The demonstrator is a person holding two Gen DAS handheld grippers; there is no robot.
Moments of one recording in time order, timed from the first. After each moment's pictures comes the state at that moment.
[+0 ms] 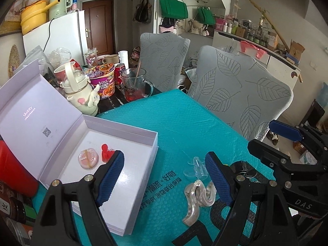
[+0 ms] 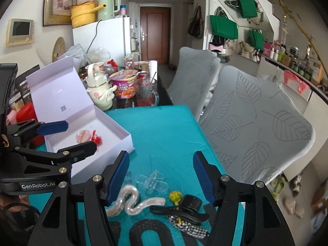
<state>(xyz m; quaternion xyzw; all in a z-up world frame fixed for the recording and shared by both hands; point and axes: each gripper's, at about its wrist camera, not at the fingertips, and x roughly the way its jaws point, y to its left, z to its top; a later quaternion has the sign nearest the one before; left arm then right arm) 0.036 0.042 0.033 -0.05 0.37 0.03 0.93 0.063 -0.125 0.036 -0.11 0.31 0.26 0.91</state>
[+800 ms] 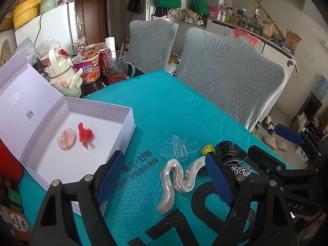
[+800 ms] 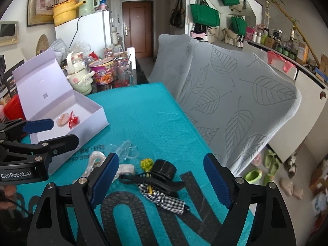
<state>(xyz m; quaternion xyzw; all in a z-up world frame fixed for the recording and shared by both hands) 0.029 -0.007 0.000 -0.04 0.41 0.01 0.91 0.058 -0.185 -0.010 -0.09 0.33 0.22 0.91</state>
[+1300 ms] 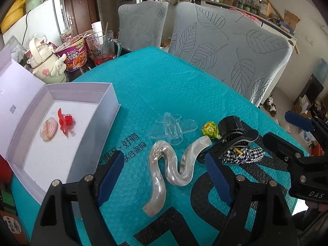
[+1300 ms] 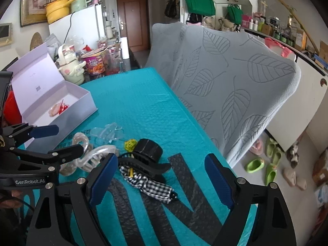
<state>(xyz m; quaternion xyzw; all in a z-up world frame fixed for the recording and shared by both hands) 0.048 -0.027 -0.052 -0.01 0.45 0.00 0.89 0.069 -0.213 -0.044 -0.08 0.36 0.21 0.90</state>
